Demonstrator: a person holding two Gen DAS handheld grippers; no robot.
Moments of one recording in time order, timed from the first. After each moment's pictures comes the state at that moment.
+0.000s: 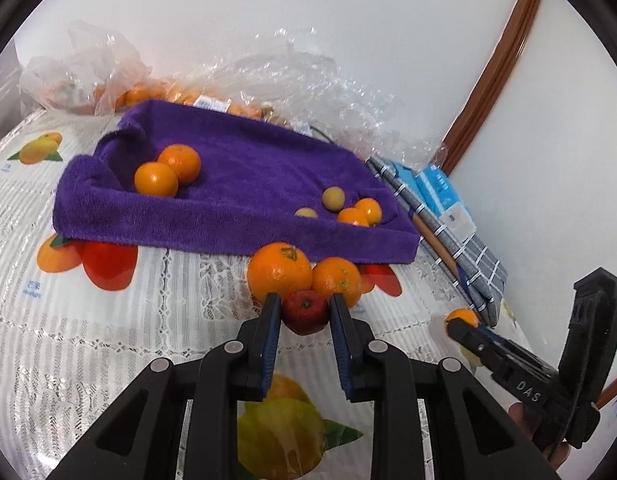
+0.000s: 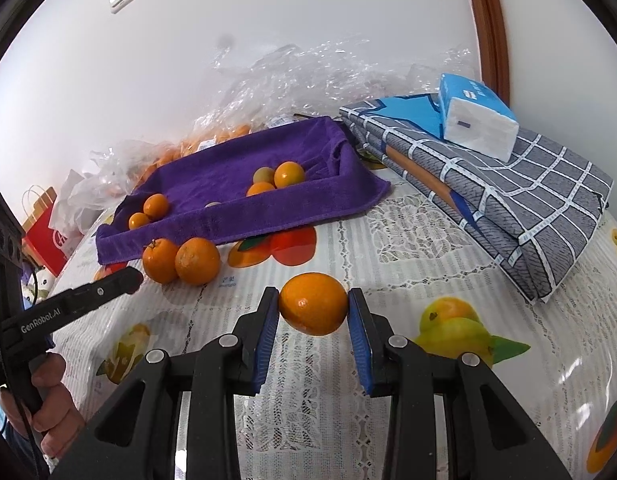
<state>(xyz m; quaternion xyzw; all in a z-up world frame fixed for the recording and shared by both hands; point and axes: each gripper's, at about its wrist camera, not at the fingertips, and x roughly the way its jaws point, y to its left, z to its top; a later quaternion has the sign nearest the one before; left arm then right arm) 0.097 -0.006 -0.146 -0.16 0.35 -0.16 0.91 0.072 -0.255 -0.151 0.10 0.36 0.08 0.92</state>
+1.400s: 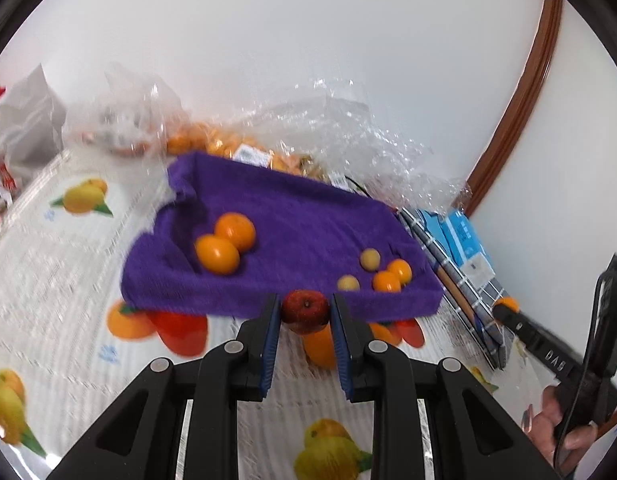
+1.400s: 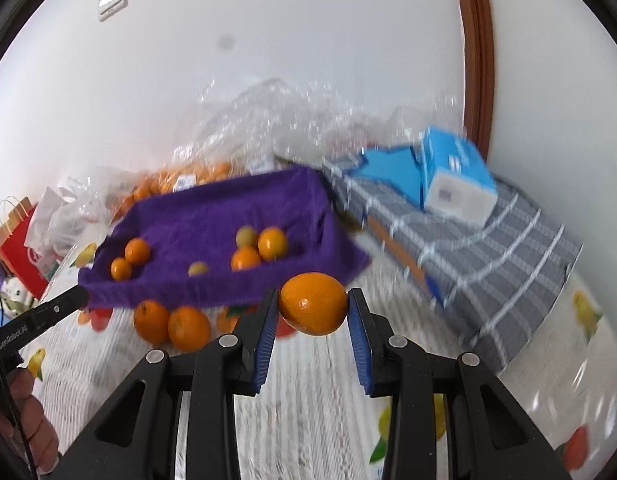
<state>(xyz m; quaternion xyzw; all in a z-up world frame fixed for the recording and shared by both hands) 0.112 0.037 -0.104 -0.16 0.32 -0.11 0.93 0.103 -0.243 -0.086 0.05 0.33 0.02 0.94</state>
